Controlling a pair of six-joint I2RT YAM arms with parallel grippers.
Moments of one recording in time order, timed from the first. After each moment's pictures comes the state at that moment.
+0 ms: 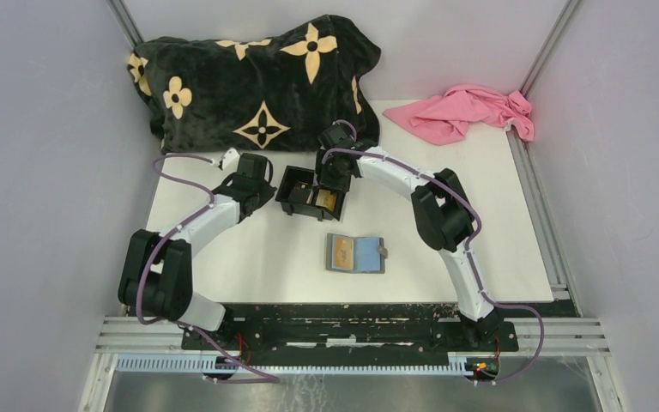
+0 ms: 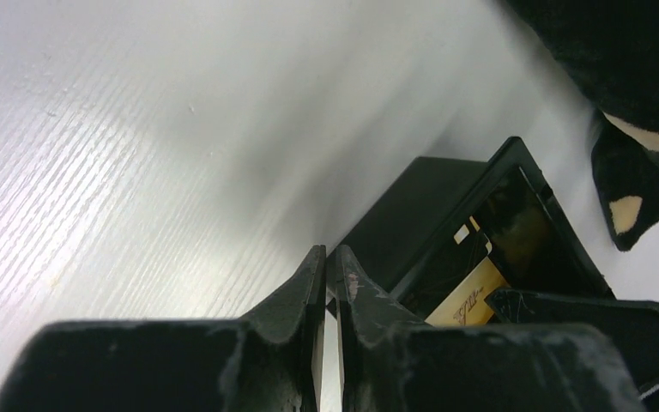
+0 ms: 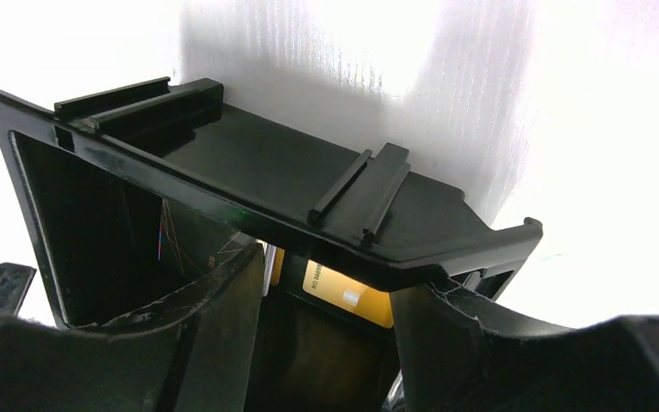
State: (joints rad) left arm -0.31 1.46 0.87 -0.24 -0.34 -0.92; right arm 0.68 2.27 1.90 -0.63 -0.02 0.75
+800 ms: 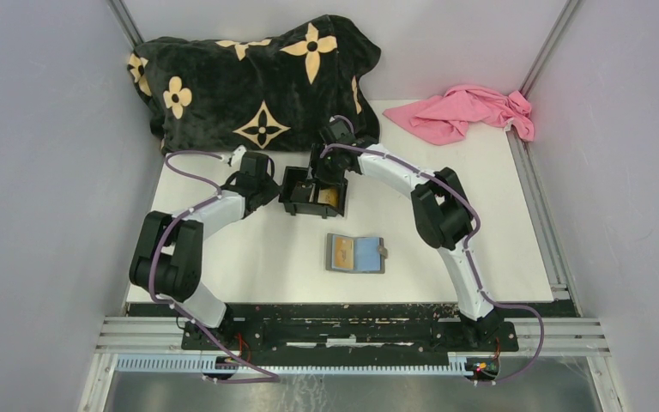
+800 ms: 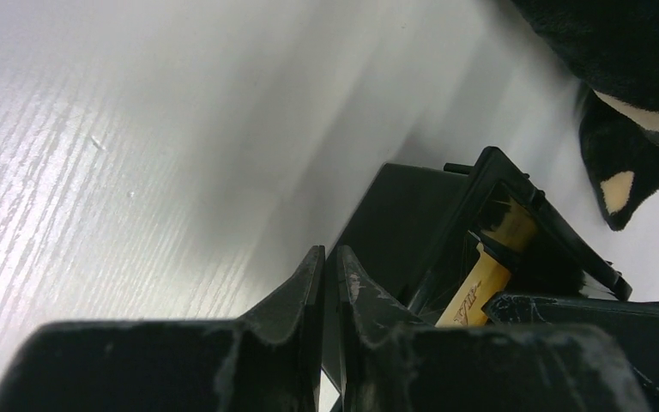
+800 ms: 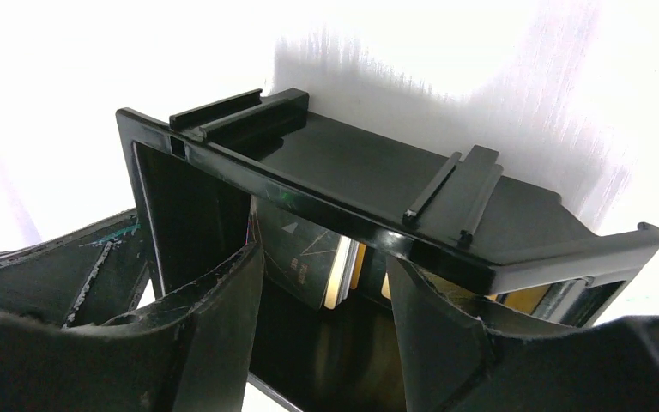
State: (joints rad) left arm -0.28 1.60 0.88 -0.06 -0.21 -0.84; right arm 0.66 2.29 1.92 -0.56 -0.16 0.79
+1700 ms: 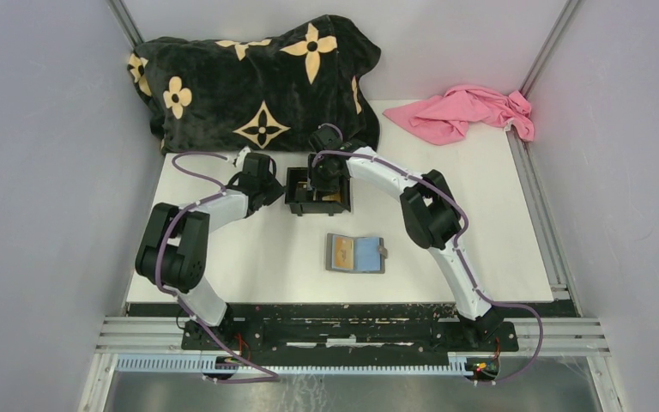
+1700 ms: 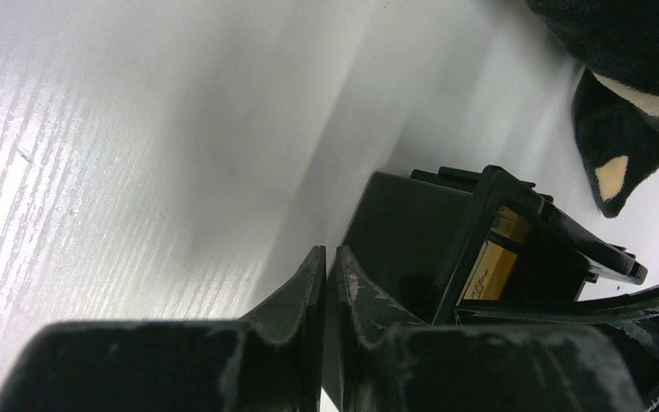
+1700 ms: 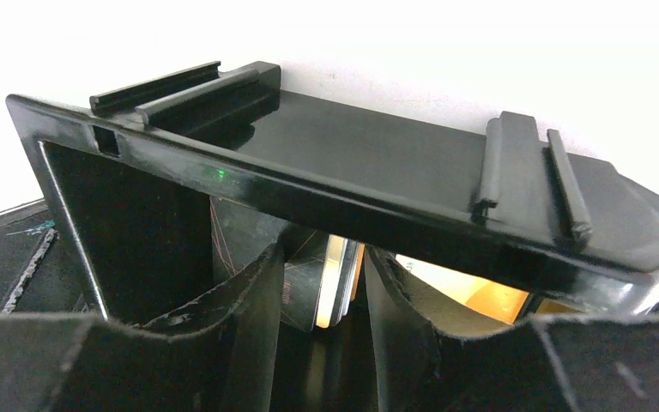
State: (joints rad) left arm -0.28 1.66 0.88 0.01 -0.12 -0.84; right arm 0.71 2.39 2.04 -0.69 -0.09 0.70
